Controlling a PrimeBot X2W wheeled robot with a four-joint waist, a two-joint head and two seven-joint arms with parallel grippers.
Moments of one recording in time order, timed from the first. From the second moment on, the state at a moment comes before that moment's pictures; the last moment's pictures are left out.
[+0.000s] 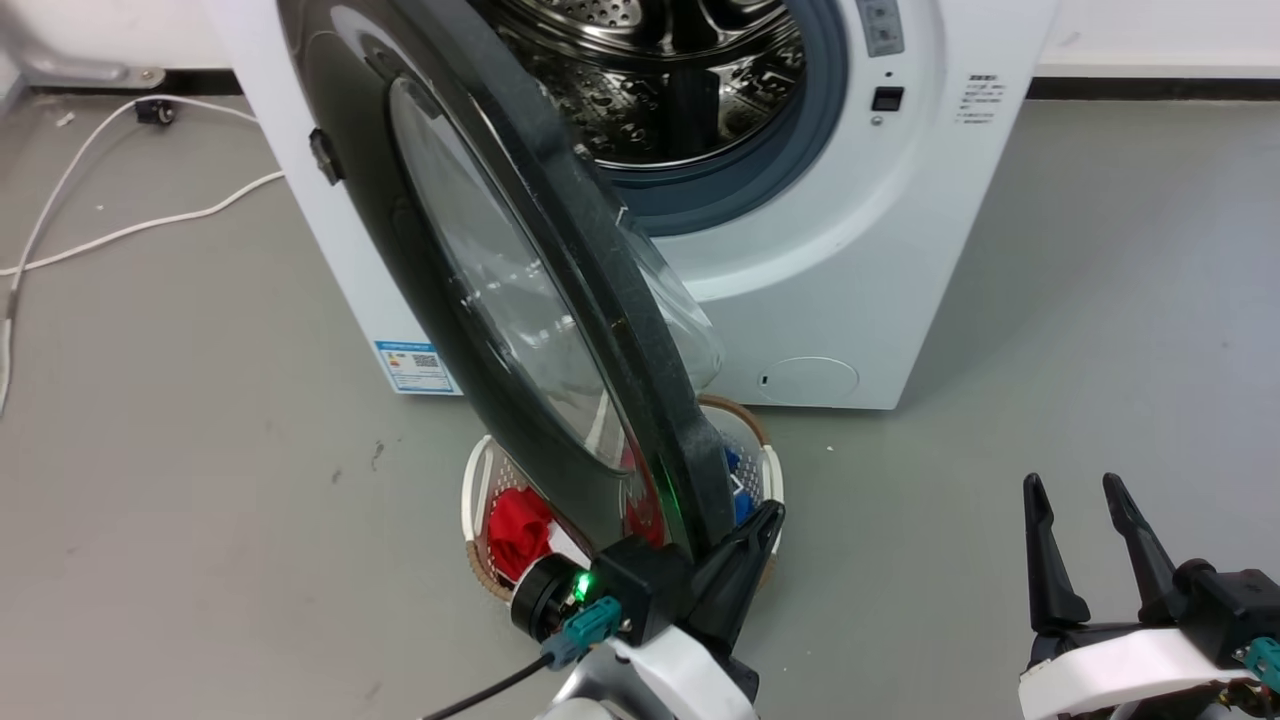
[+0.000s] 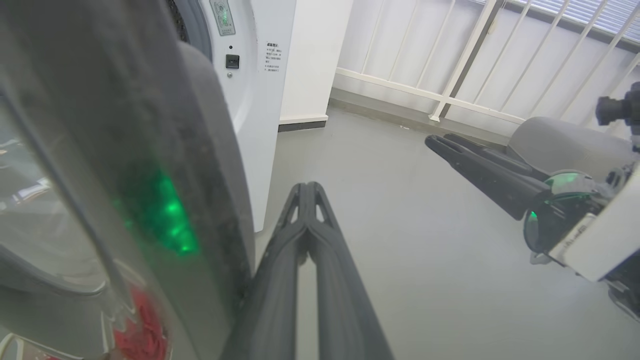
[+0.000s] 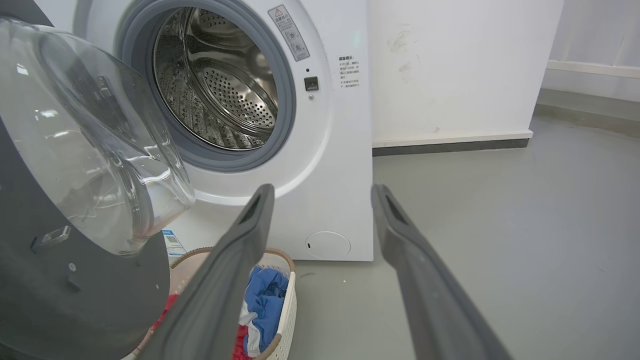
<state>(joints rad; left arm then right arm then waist) -0.24 0.07 -0.67 0.19 -0.40 0.00 -0.14 0.04 -0.05 -0.06 0.07 0.16 0.13 -0.20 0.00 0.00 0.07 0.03</state>
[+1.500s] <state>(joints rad) -0.11 0.14 -0.39 0.09 -0.53 0.10 -0.26 0.02 -0.07 -0.09 0.02 0.13 0.13 -0.18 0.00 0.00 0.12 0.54</state>
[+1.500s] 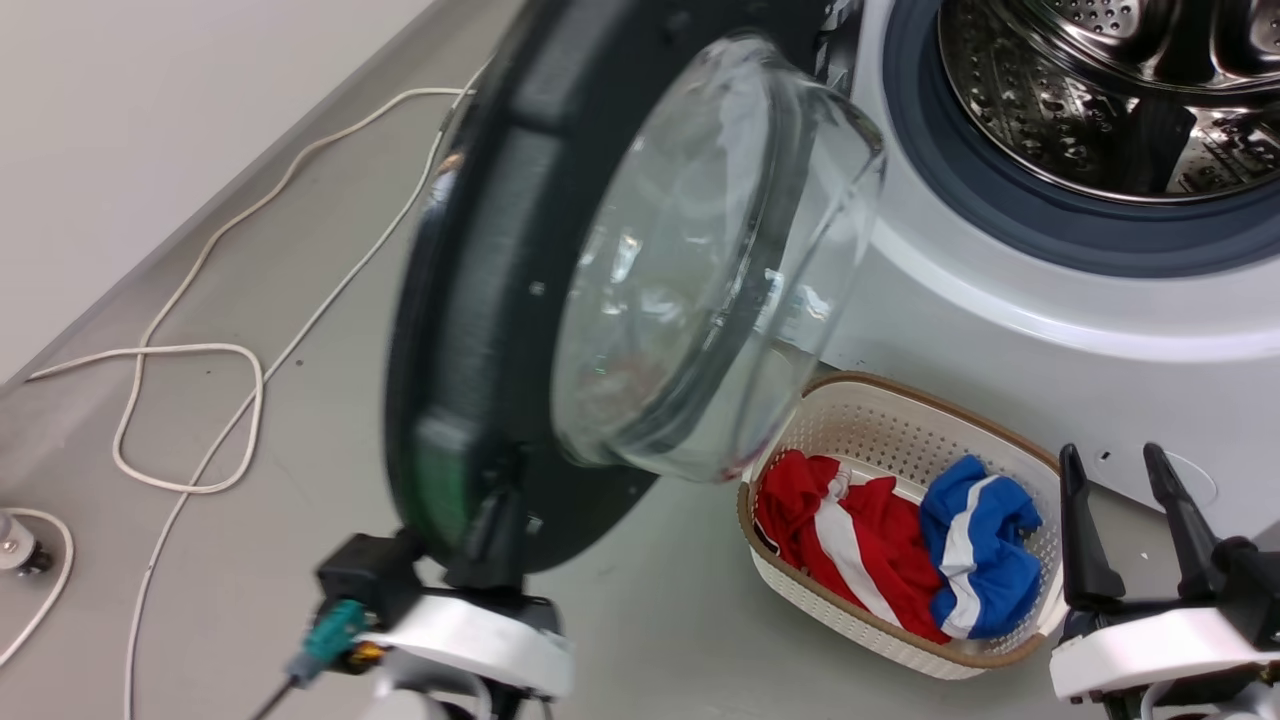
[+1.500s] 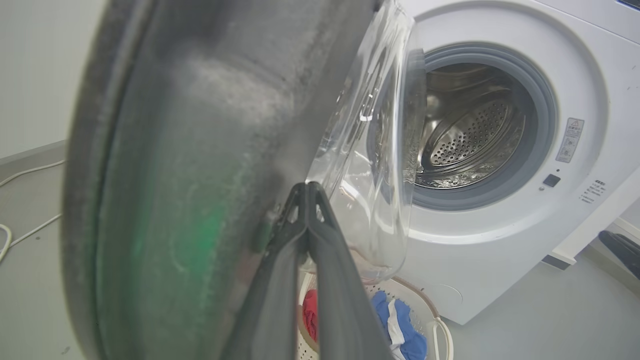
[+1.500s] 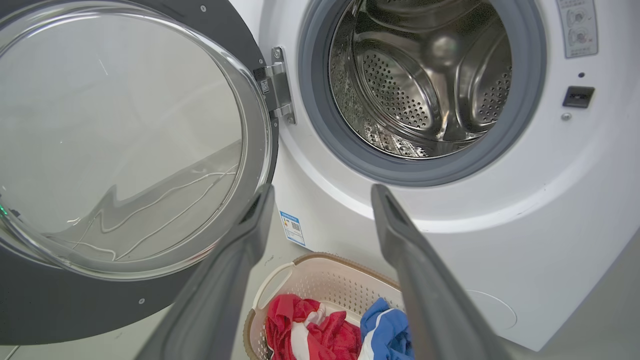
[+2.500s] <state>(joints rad) -0.39 0.36 0.02 0.47 -0.50 -0.02 -0.26 -0.05 -0.13 -0.11 -0.05 0.11 0.13 -0.11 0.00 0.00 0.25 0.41</state>
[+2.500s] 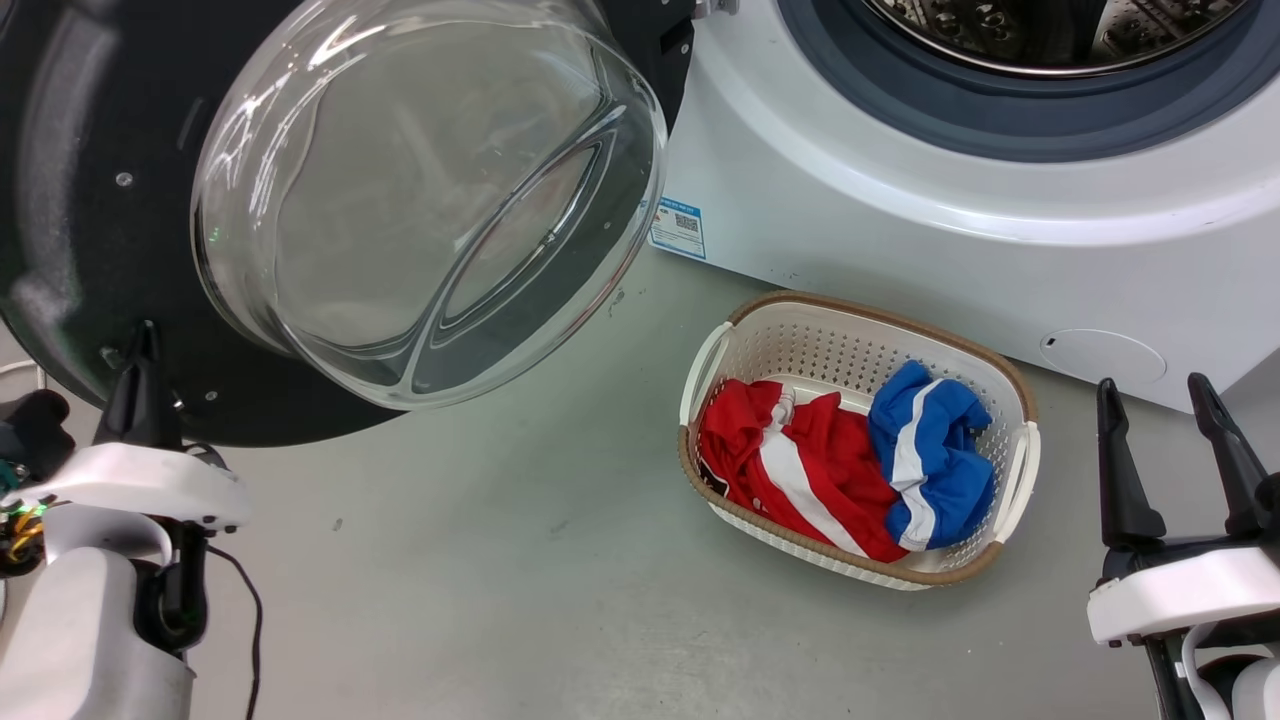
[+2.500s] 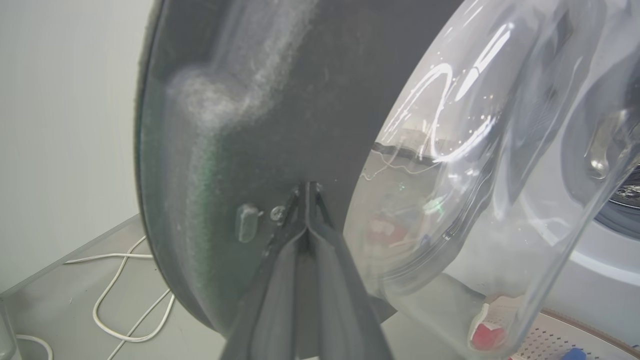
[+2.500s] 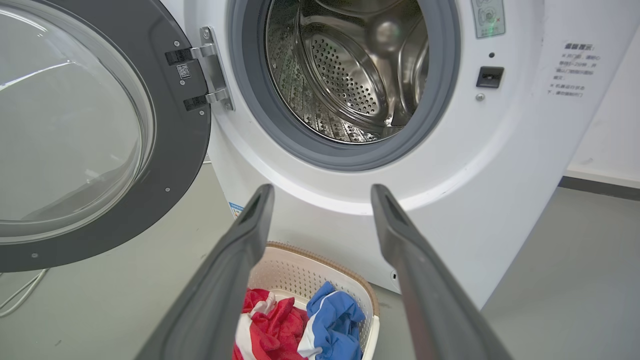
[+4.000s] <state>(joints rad) -0.06 0.19 -0.20 0.14 -0.30 0.02 -0.21 0.02 -0.07 -0.04 0.00 0.11 0.13 -0.14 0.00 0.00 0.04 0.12</state>
